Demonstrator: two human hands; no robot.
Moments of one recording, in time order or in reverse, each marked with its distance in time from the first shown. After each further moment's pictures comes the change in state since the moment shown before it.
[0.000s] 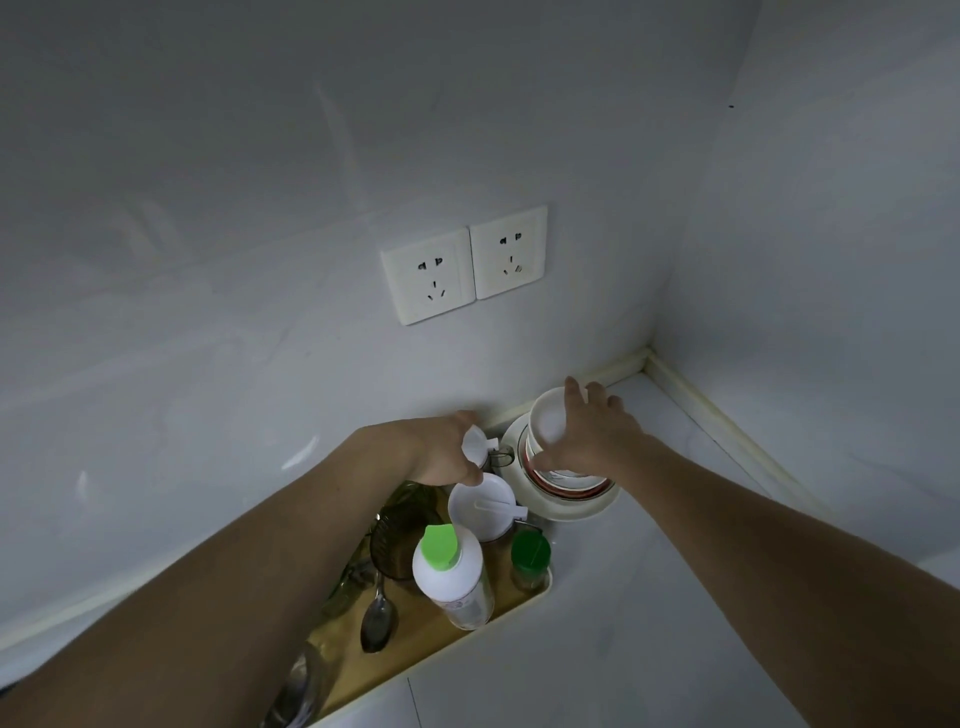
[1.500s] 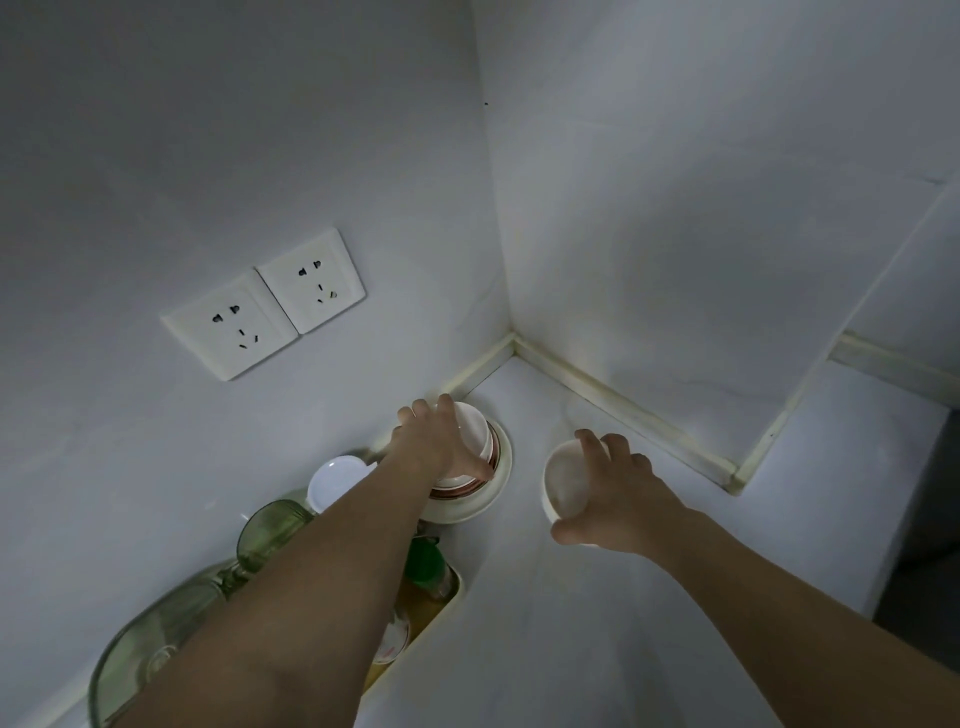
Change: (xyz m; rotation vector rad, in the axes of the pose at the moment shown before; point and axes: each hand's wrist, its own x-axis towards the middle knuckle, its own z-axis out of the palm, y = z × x) left_hand 0.078 0.134 0.048 0.228 0.251 0.028; right_hand -0.128 0.127 0.028 0.344 0.025 0.237
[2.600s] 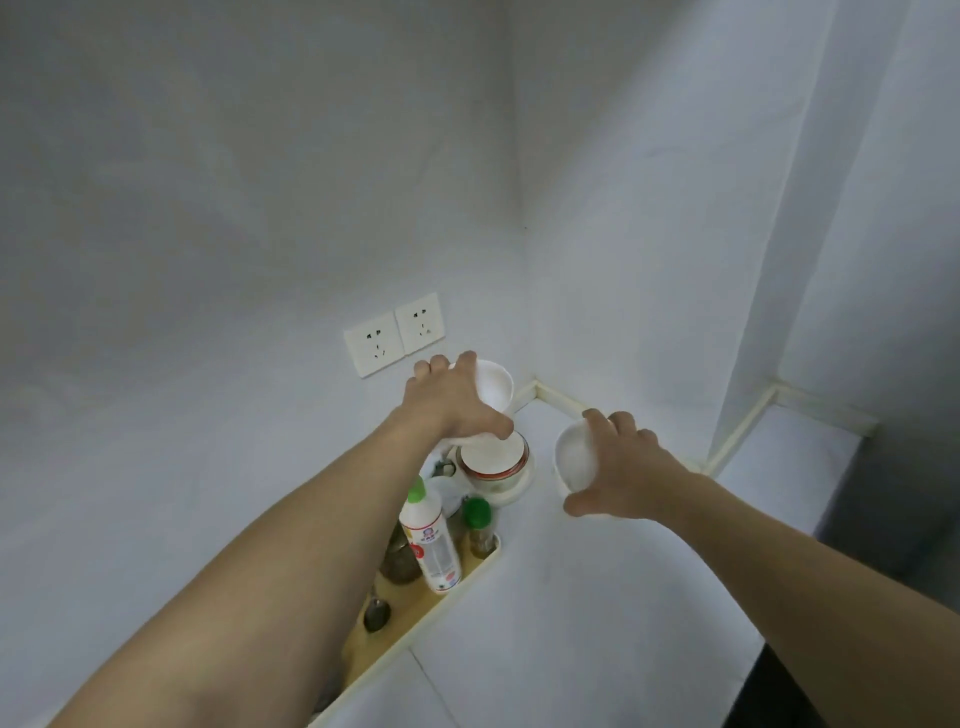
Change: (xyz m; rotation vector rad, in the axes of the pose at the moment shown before) left_hand -0.219 -0.034 -0.103 -0.142 0.331 0.148; right_hand -0.171 -0.066 -0.047 -0.116 0.224 -0.092
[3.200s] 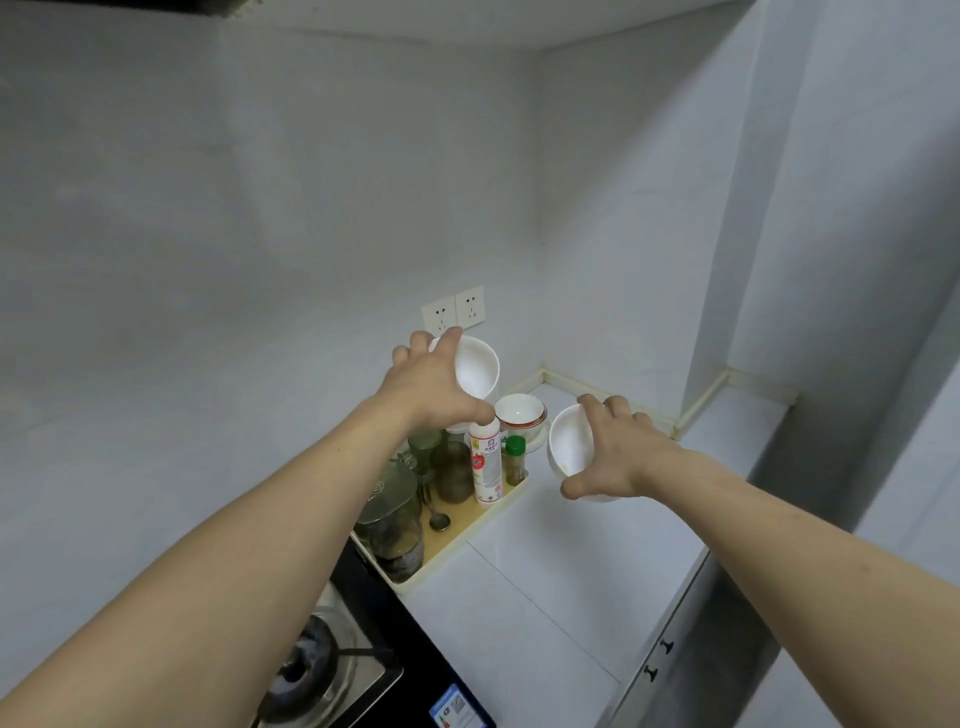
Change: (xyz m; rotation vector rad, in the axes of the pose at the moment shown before) left_hand -0.241 -0.107 -0.064 -0.159 0.171 0.151; right_hand -0.218 -0.127 0.003 -0.099 0.057 0.019
